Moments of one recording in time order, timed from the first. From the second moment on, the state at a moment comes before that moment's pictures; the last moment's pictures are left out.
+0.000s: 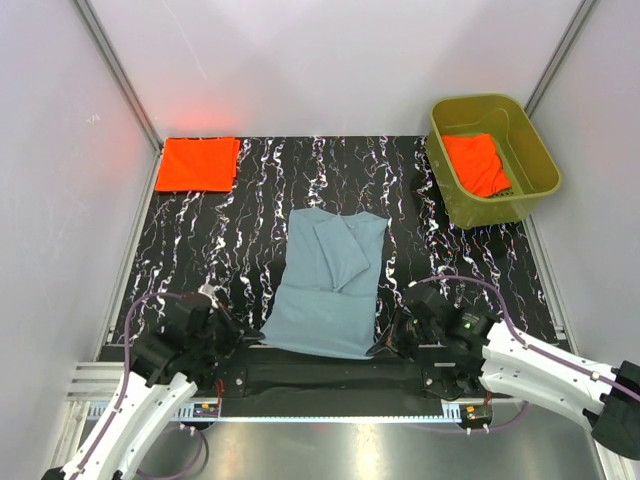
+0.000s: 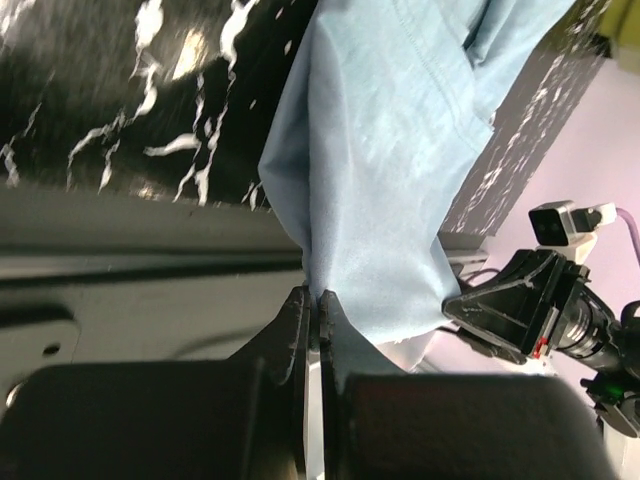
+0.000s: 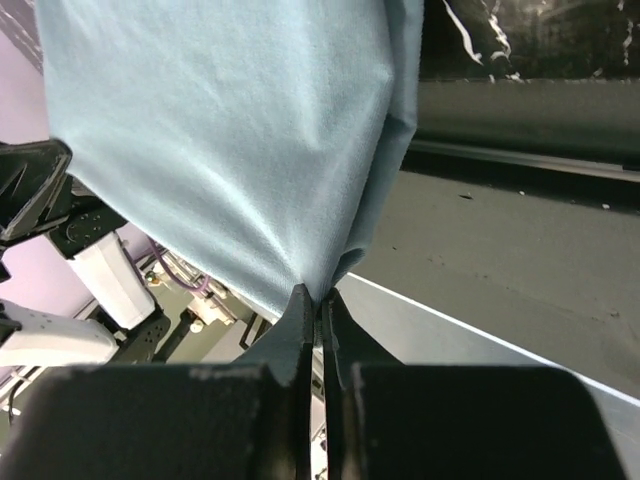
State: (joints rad) left arm -0.47 0.20 0.37 -1.00 0.28 -1.25; right arm 0.91 0.74 0.39 -0.55 -0.35 1.43
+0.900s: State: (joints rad) left arm -0.28 1.68 1.51 -0.73 0.26 -0.75; right arm 0.26 1.64 1.27 -0.76 -0.54 0.87
